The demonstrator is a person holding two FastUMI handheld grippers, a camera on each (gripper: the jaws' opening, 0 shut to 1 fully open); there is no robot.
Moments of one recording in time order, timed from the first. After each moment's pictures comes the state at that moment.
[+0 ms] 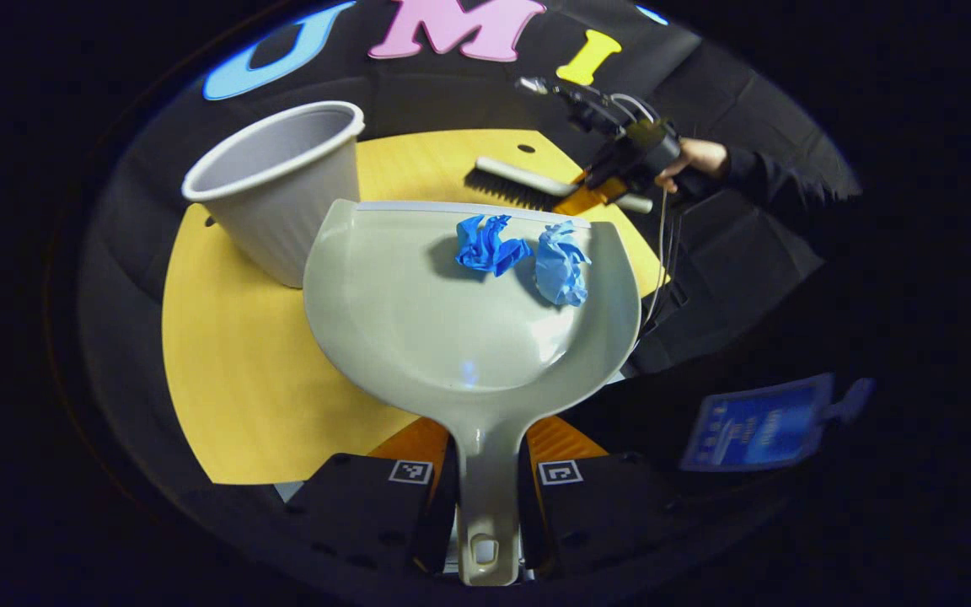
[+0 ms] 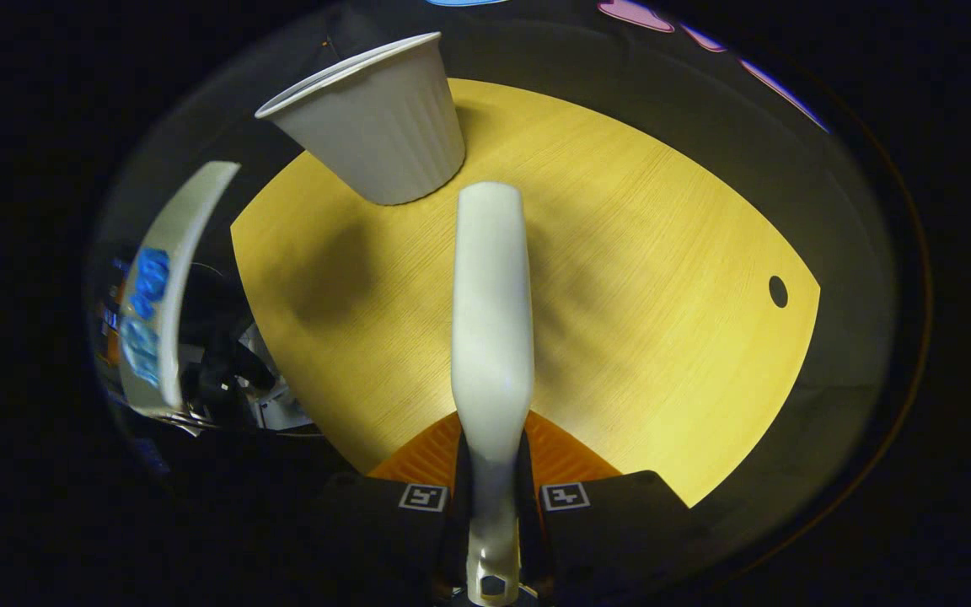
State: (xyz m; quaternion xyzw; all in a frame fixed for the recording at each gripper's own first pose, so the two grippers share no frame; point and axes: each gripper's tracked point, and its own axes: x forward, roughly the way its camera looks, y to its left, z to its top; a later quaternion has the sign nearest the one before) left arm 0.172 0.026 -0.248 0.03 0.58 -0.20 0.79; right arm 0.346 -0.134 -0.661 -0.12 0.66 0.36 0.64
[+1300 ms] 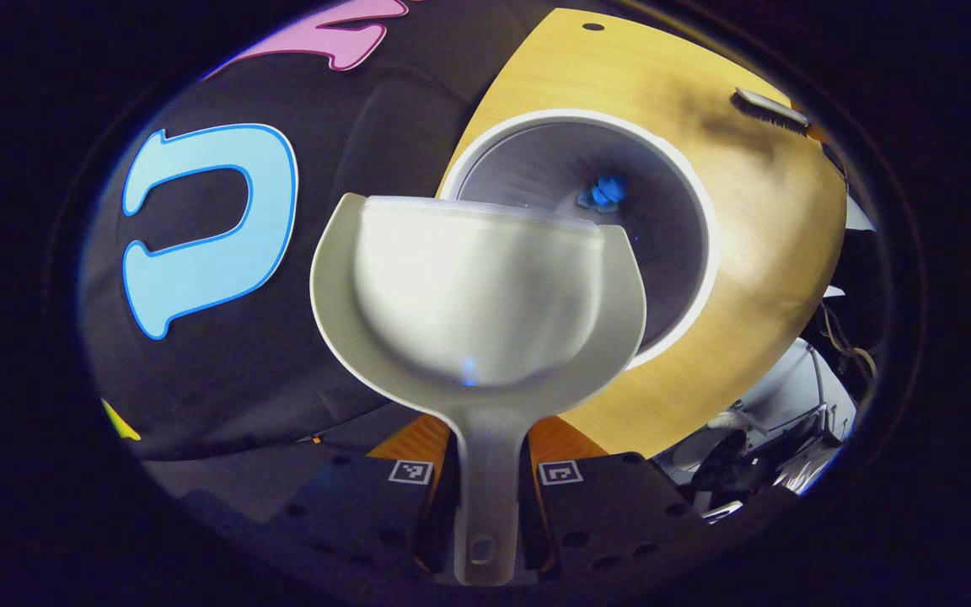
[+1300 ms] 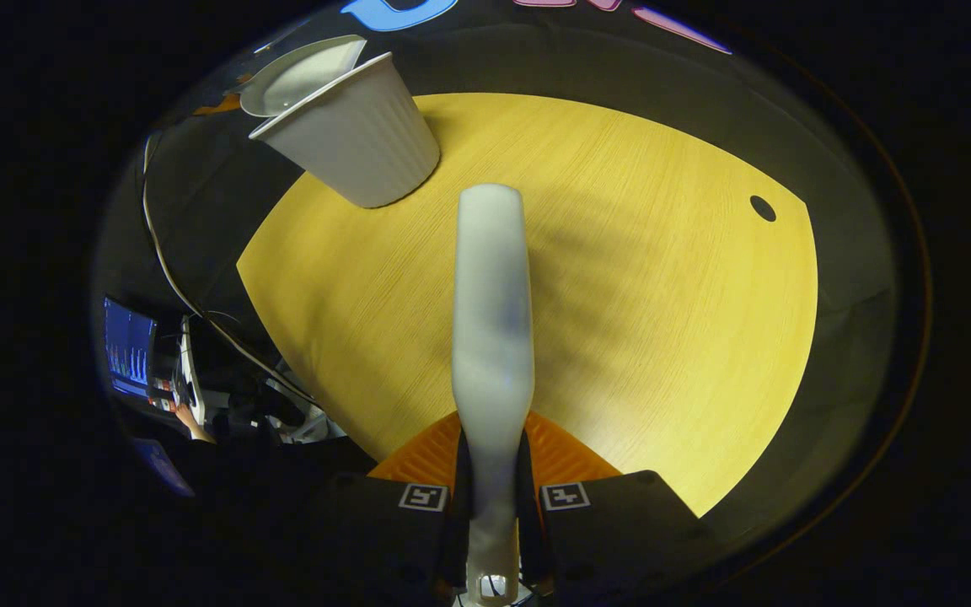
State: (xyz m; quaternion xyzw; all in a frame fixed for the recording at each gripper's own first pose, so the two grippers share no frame) left arm 0.361 0.212 -0.181 0.52 0.62 -0.02 0.60; right arm 0.426 -0.317 -0.699 -0.02 0.68 0.32 0.67
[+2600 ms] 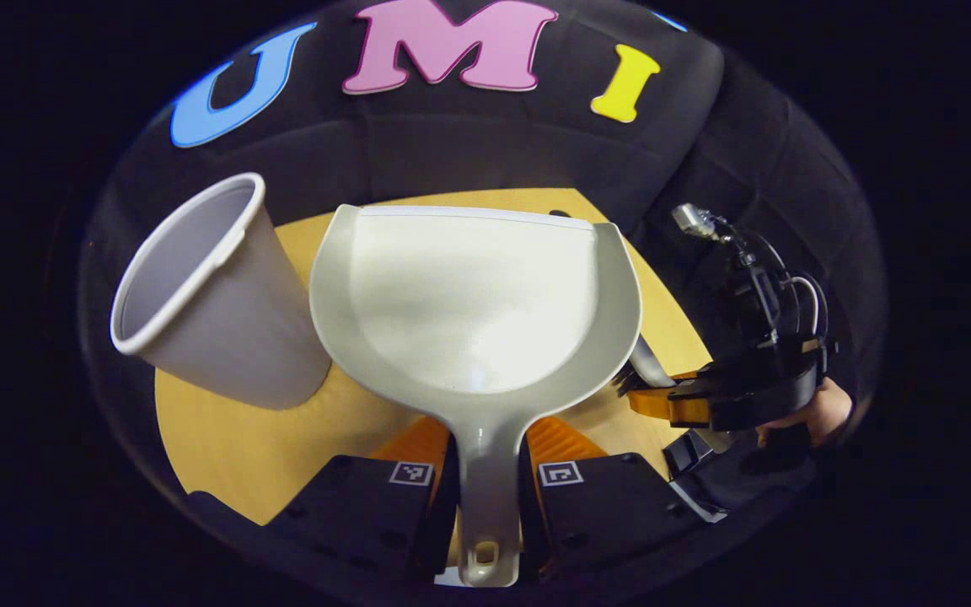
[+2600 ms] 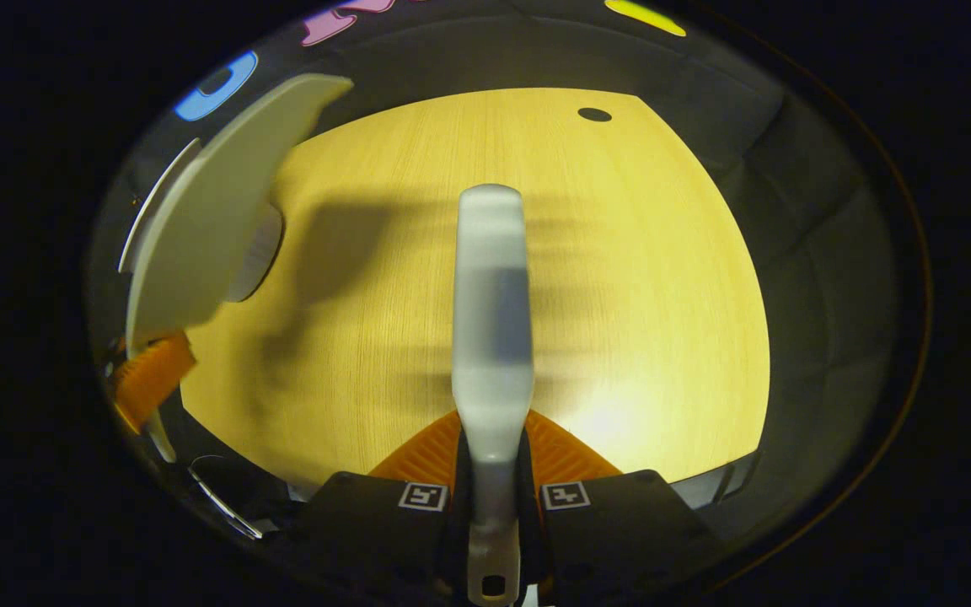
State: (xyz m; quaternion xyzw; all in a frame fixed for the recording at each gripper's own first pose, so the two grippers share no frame) left arm 0.374 -0.116 -0.445 0.02 0.53 -0.11 0.84; right arm 0.427 -0.348 -0.737 0.07 0.69 0.05 0.72
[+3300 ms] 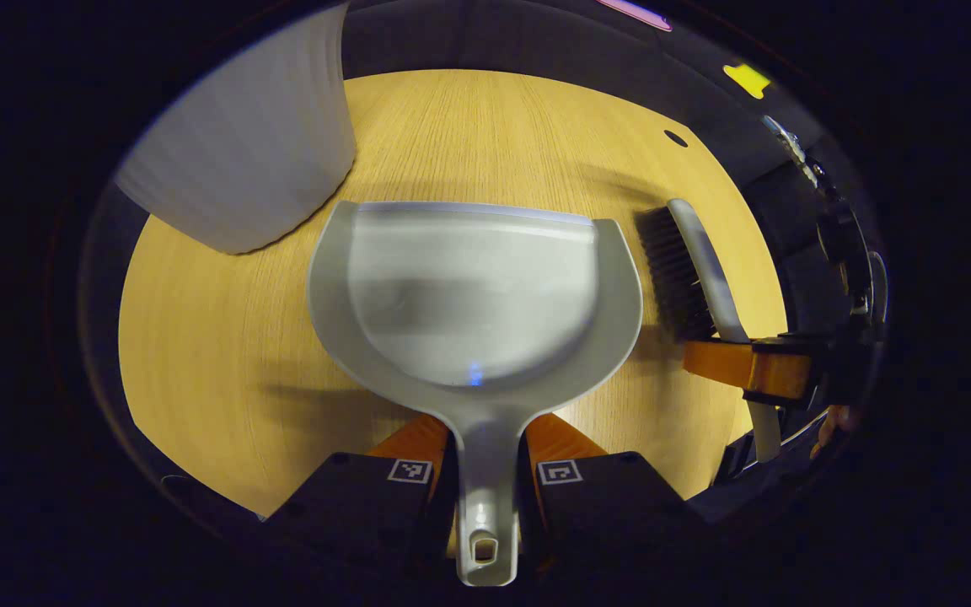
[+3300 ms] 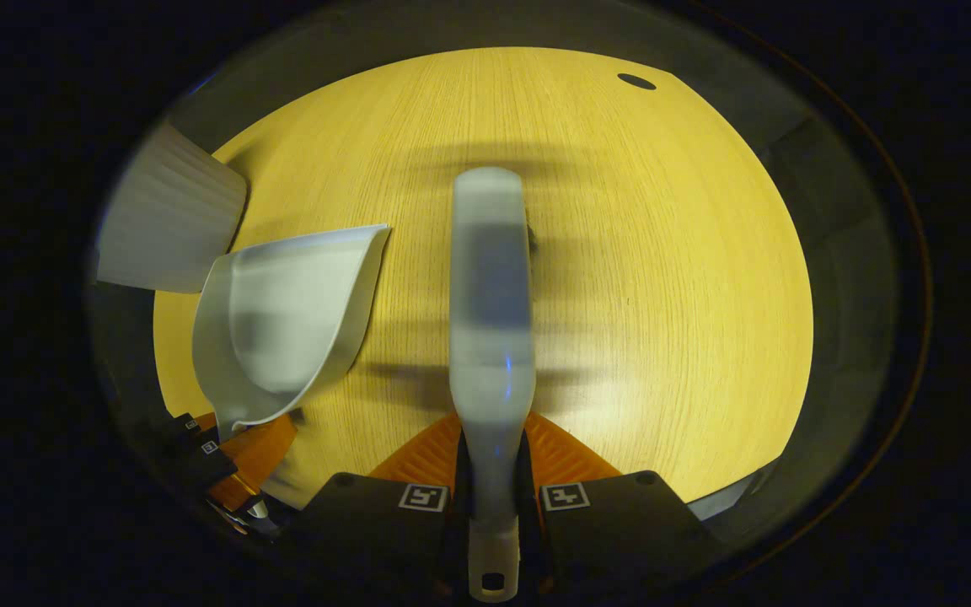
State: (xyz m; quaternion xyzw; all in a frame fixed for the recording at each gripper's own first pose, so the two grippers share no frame) left arm 0.335 -0.133 -0.490 -0.04 0.65 -0.03 0.76; right arm 0.419 -0.332 -0.747 0.05 0.75 0.04 0.66
